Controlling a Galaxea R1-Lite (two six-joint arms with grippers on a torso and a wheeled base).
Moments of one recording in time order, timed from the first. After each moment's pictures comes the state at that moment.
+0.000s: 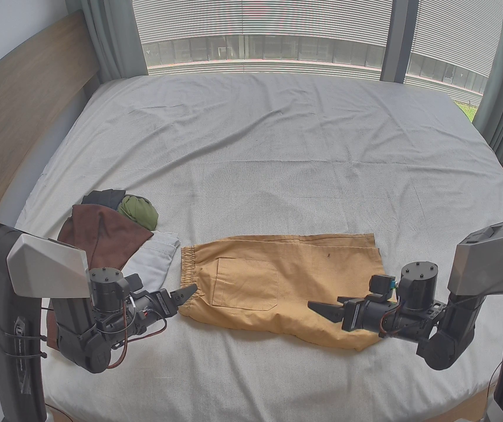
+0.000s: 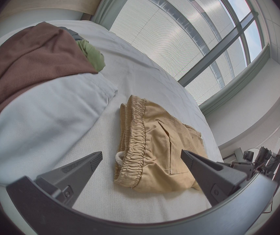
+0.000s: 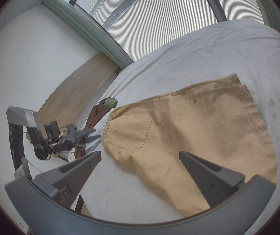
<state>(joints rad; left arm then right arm) -0.25 2.40 -0.46 -1.54 -0.23 -0.55 0.44 2.26 -0.40 -1.46 0.30 0.43</state>
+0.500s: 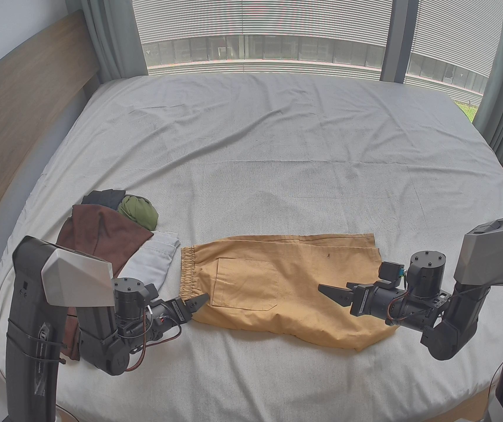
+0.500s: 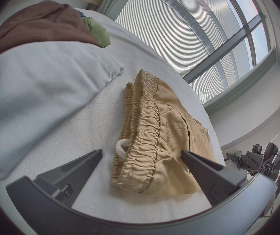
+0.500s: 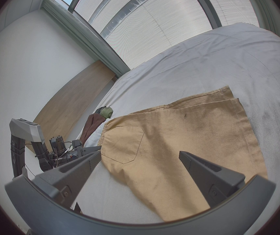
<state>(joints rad) -0.29 2.55 -0.58 -1.52 -0.21 -0.60 0.37 2.25 -0.44 -1.46 0.31 0.43</state>
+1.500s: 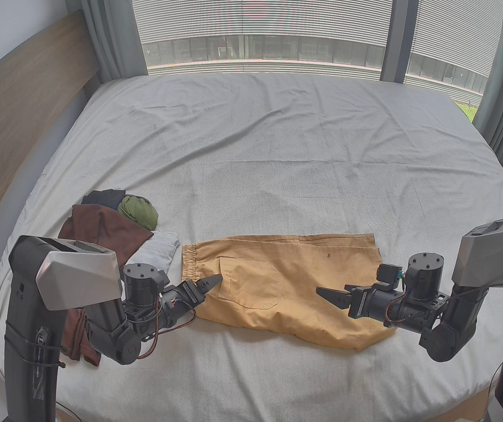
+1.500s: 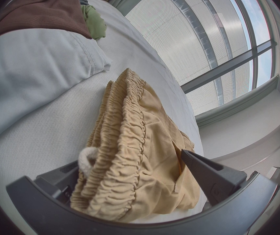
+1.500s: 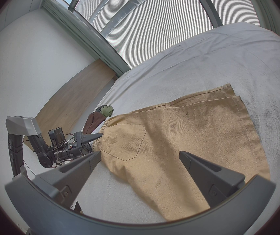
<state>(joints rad) -0.35 2.50 -0.71 -1.42 -0.21 -0.82 0.38 2.26 -0.44 -1.47 0.31 0.43</state>
